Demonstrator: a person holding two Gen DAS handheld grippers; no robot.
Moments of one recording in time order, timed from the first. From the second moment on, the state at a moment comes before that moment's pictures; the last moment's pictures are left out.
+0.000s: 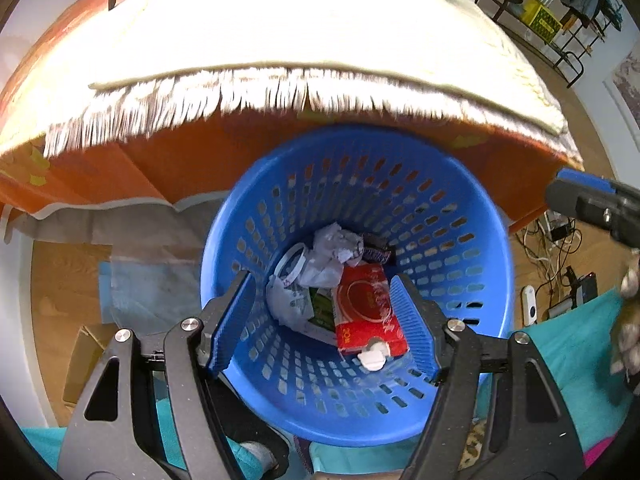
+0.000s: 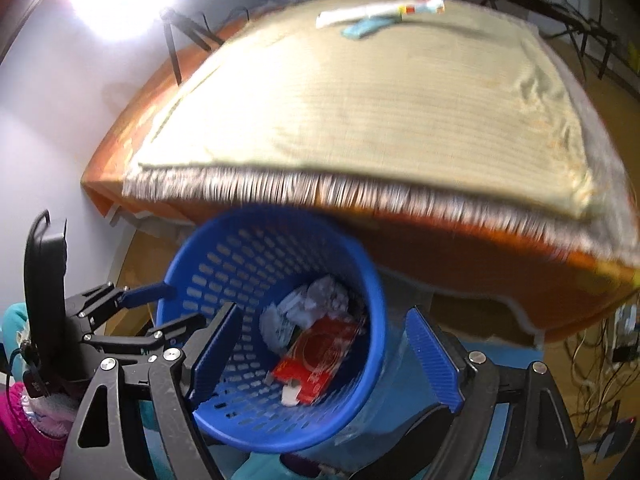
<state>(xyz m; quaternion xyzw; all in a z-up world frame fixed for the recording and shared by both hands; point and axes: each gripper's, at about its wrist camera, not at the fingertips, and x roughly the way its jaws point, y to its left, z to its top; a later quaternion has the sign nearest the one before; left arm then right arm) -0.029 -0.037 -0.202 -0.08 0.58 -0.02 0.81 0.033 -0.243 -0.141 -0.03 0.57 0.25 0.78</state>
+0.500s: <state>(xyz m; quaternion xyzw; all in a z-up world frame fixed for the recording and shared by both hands) 0.041 -0.034 -0.169 -0.06 0.56 -0.05 0.83 0.136 -0.243 -0.078 -0.08 0.50 0.26 0.82</state>
